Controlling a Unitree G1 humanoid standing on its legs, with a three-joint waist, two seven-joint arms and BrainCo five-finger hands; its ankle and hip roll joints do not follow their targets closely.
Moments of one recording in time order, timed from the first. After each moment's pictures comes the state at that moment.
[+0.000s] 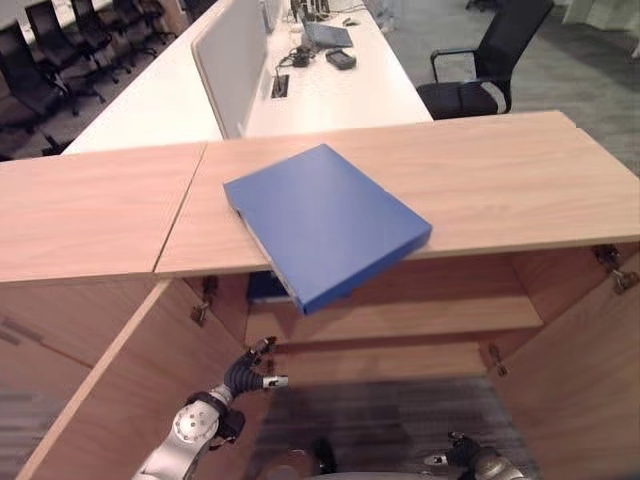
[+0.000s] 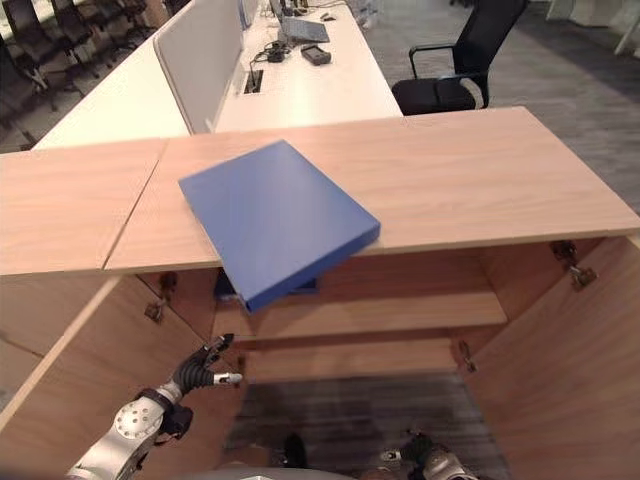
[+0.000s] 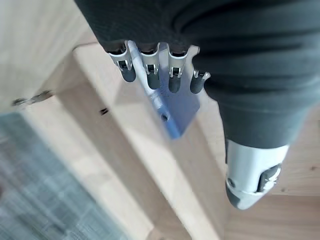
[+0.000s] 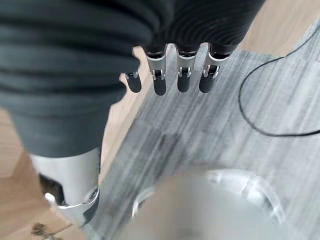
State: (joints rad) left arm 0.14 0.49 -0.33 0.28 -0.12 -0.07 -0.11; right arm -0.09 -0.29 0.33 1.25 -0.10 -0.01 -0.01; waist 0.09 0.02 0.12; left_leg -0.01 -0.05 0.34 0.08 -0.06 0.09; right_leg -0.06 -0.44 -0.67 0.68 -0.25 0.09
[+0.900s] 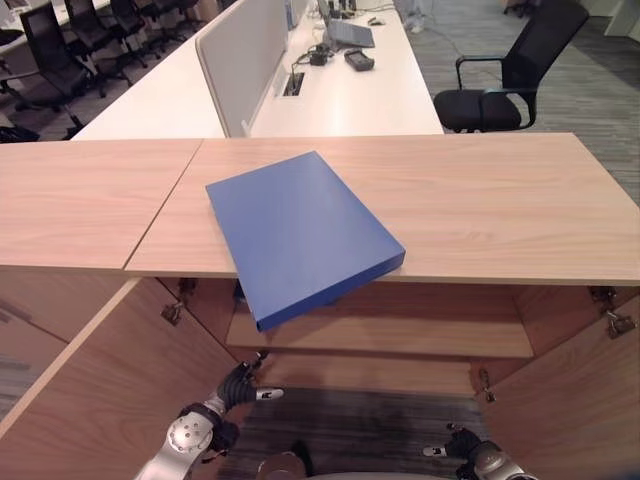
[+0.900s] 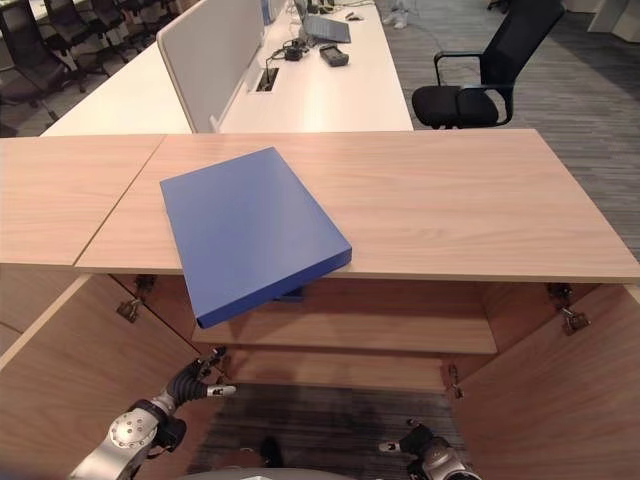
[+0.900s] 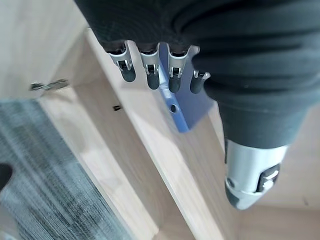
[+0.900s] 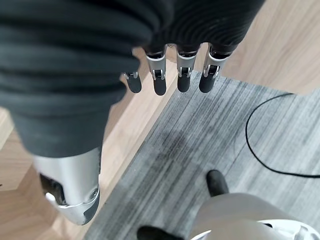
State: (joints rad) left arm 0.22 0.61 -0.31 0.11 -0.07 -0.05 -0.15; right arm -0.11 -0.30 0.35 1.23 -0.06 -0.01 -0.04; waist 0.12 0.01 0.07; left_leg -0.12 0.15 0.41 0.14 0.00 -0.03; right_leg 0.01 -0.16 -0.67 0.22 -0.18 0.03
